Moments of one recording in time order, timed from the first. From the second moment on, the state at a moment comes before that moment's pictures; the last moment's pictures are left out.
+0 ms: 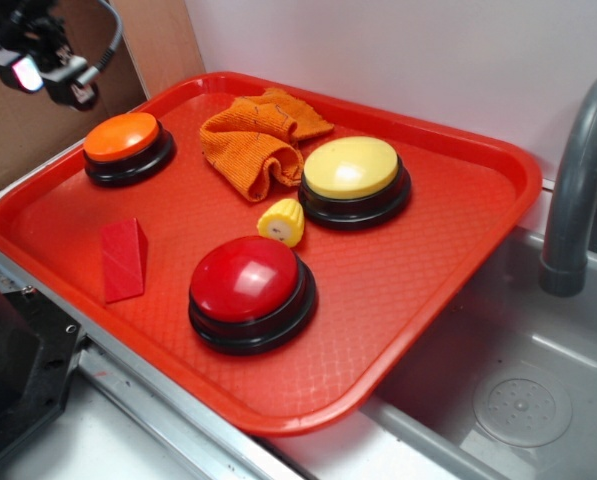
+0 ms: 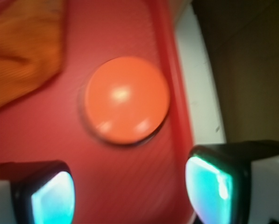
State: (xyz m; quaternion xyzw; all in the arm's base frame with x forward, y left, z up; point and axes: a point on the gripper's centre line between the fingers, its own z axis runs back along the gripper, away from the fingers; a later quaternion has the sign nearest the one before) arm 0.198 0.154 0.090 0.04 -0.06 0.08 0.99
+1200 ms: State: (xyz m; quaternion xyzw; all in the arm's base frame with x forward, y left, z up) arm 0.196 0.162 0.074 0.05 -0.08 0.11 0.99
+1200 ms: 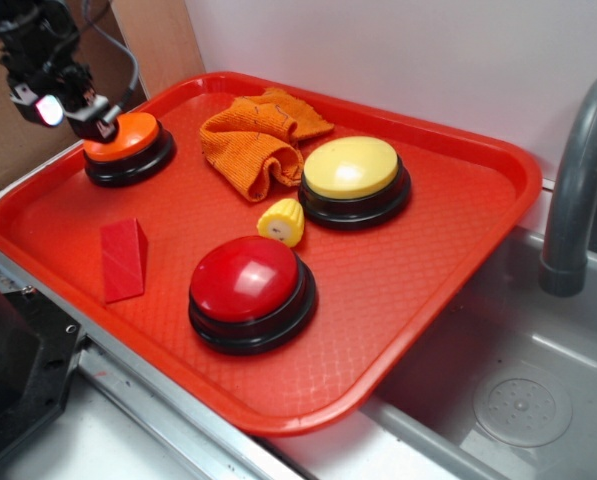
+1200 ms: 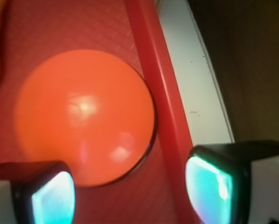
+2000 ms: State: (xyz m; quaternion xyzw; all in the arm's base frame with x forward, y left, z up) arm 0.181 0.140 0.140 -0.01 -0.07 0.12 0.99
